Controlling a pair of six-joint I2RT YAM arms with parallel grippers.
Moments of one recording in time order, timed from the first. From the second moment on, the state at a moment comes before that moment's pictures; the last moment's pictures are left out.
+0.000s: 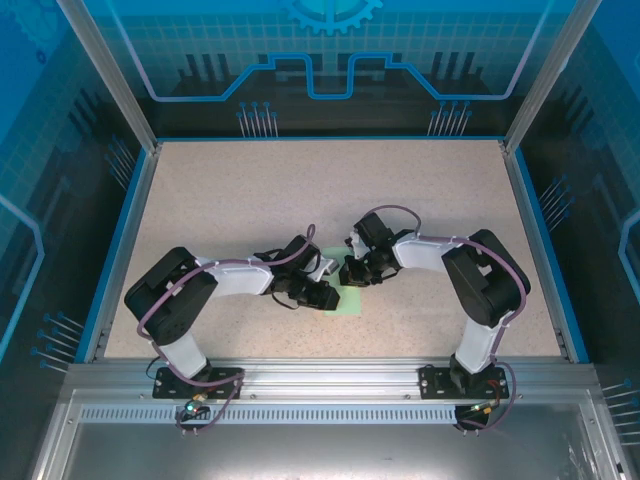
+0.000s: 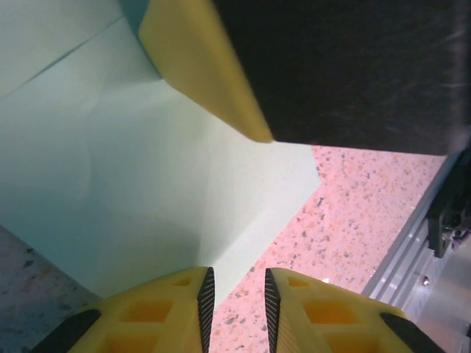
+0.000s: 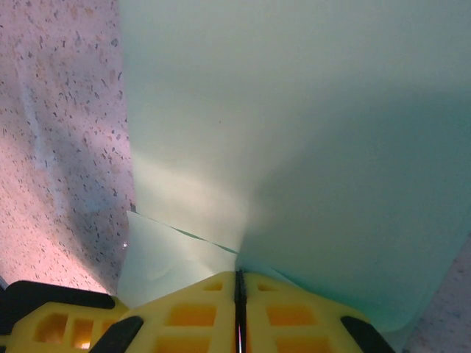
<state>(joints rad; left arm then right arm) -0.70 1.71 0.79 -0.16 0.58 -0.51 0.57 1.80 0.94 -0.37 -0.47 0.54</state>
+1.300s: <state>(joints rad) -0.70 1.70 0.72 -0.05 0.55 -0.50 0.67 1.79 0.96 -0.44 -0.48 0.45</state>
